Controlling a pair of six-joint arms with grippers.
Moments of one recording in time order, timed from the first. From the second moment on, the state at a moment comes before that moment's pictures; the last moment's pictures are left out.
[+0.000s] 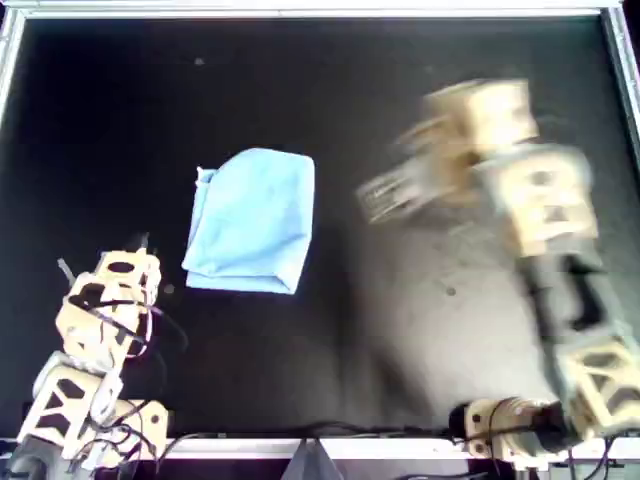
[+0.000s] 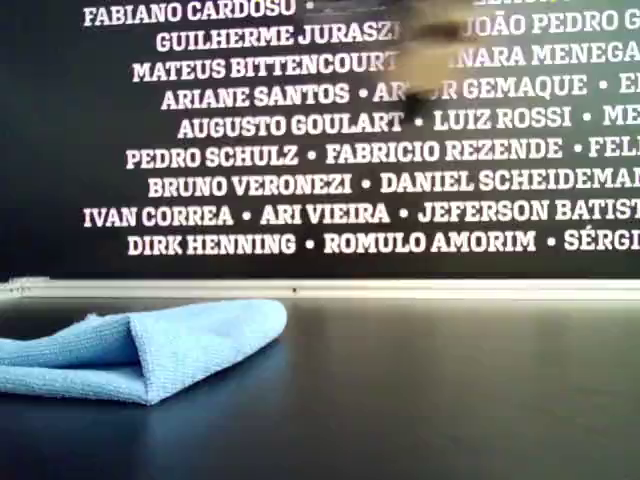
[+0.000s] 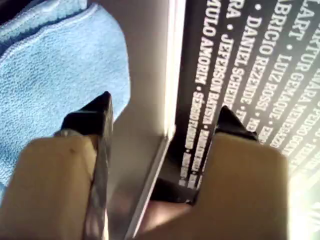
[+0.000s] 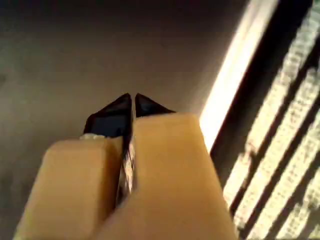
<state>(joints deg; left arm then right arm) -16.4 173.3 171.0 14.8 -6.5 -0.6 14.6 83.8 57.0 73.6 -5.3 -3.4</state>
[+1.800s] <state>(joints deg) -10.5 176.0 173.5 36.3 -20.9 -2.4 -6.9 176.6 173.2 30.9 -5.4 -3.1</state>
